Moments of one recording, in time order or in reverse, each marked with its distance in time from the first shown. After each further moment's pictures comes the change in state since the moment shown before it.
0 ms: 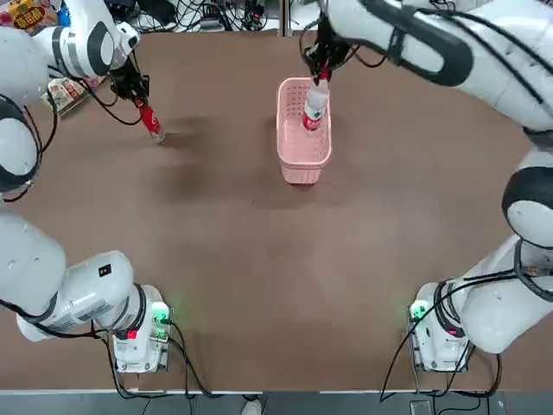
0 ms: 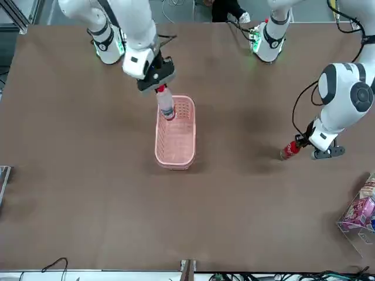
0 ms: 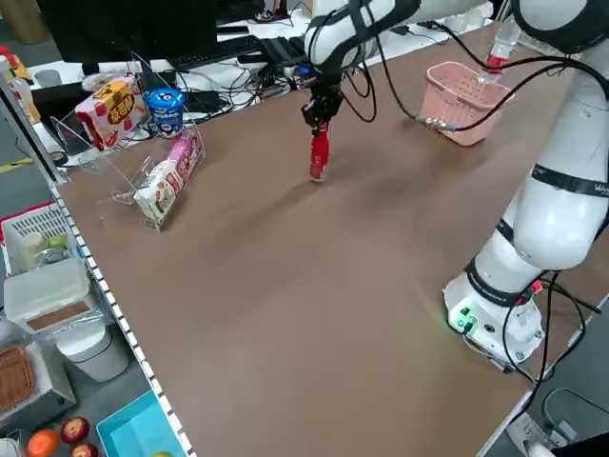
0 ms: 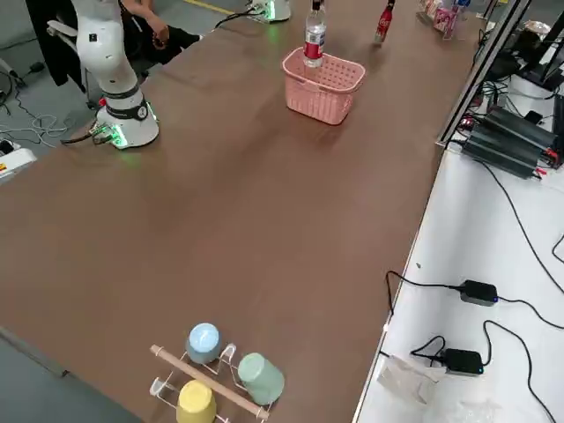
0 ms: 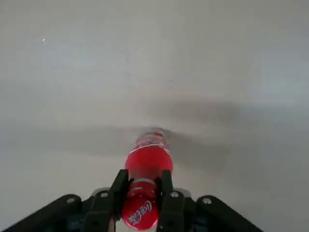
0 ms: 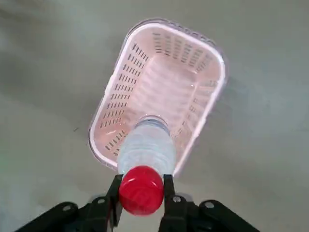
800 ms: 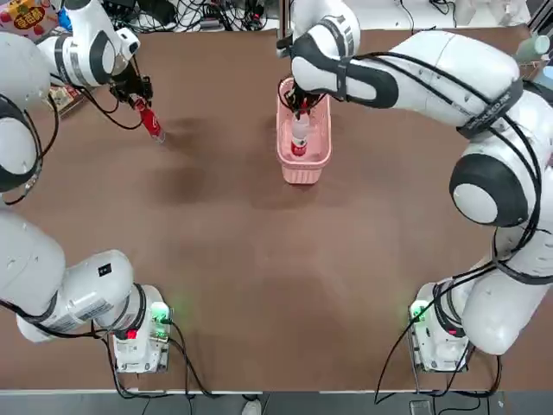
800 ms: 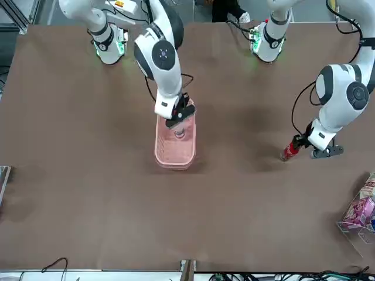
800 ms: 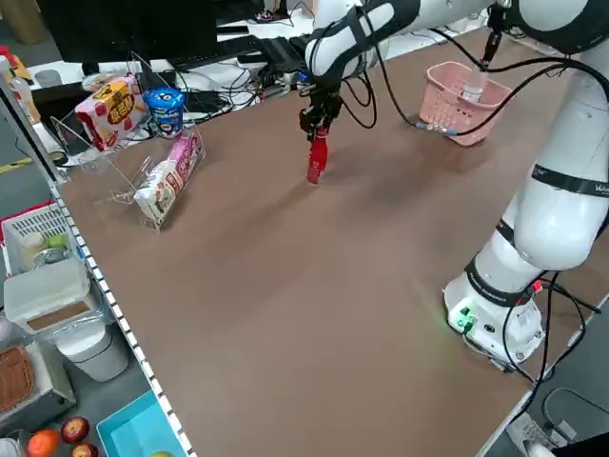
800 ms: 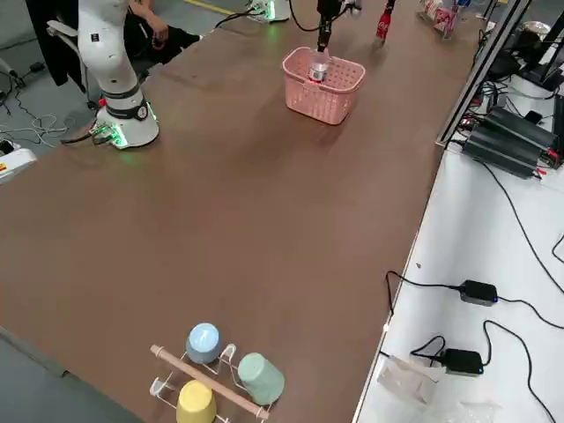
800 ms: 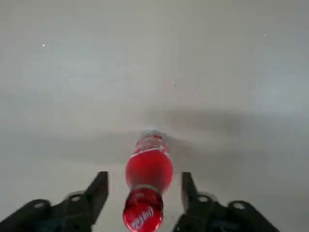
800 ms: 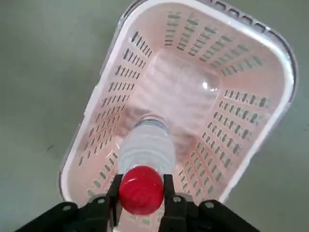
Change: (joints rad) left arm 0.002 -0.011 -0.003 -0.030 0.005 0.057 -0.001; right arm 0.037 0.229 -0.006 -0.001 -0.011 0.167 0.000
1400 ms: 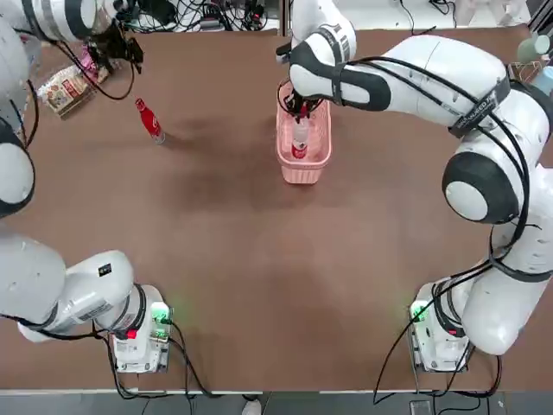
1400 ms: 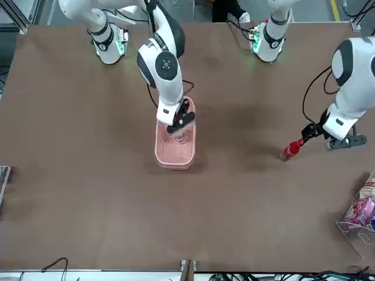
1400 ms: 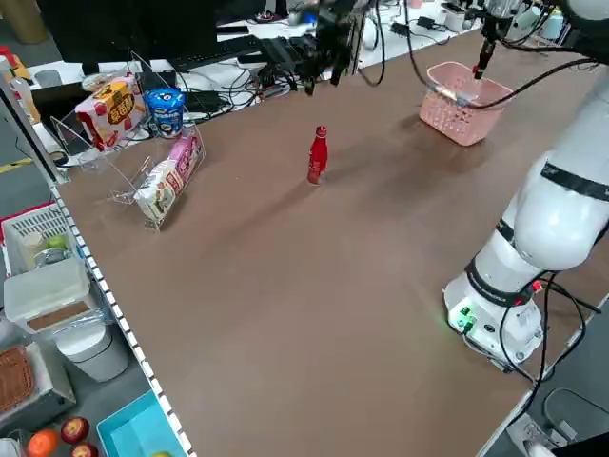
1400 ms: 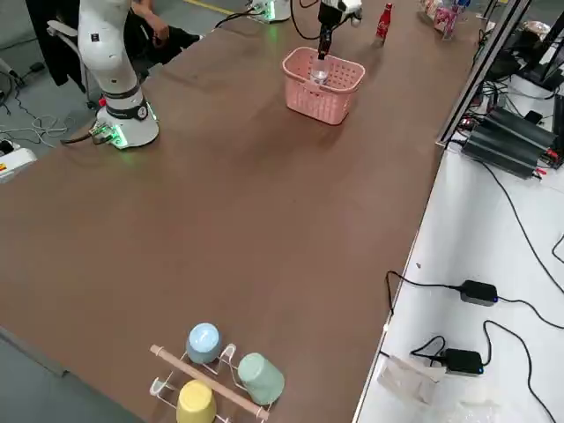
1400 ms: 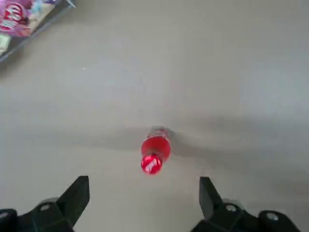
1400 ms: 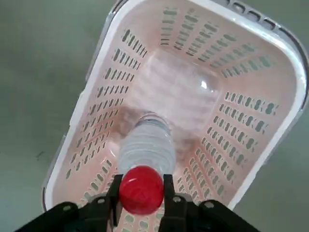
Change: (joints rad) left arm -0.002 -0.154 -0.043 0.210 -0.013 -0.363 0.004; right arm 0.000 0.031 -0.006 0.001 -0.002 0.019 0.000
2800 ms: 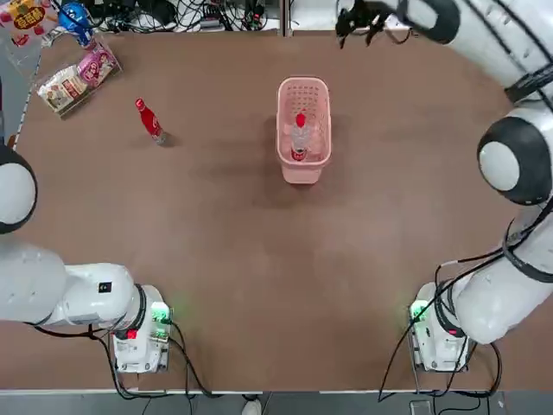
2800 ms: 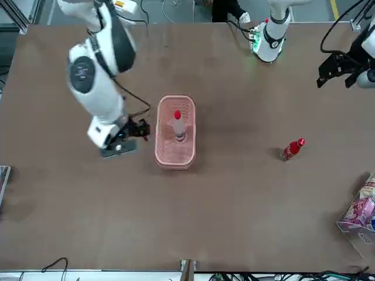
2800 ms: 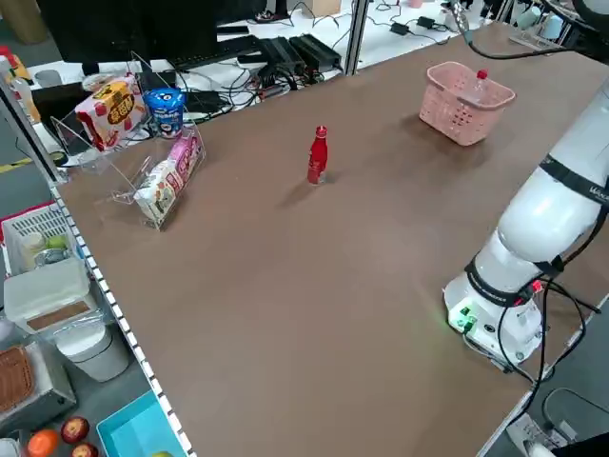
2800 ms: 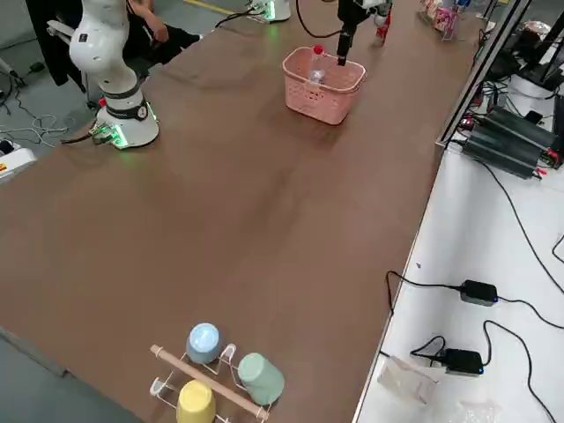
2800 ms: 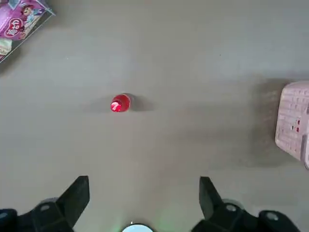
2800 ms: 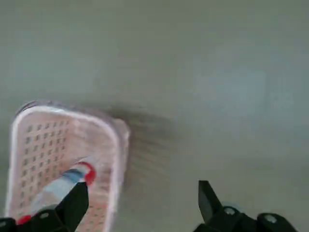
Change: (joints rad) left arm -0.338 -0.022 0.248 0.516 -0.112 -0.589 0.036; right arm -0.344 -0.128 -0.030 0.070 0.018 -0.093 -0.101
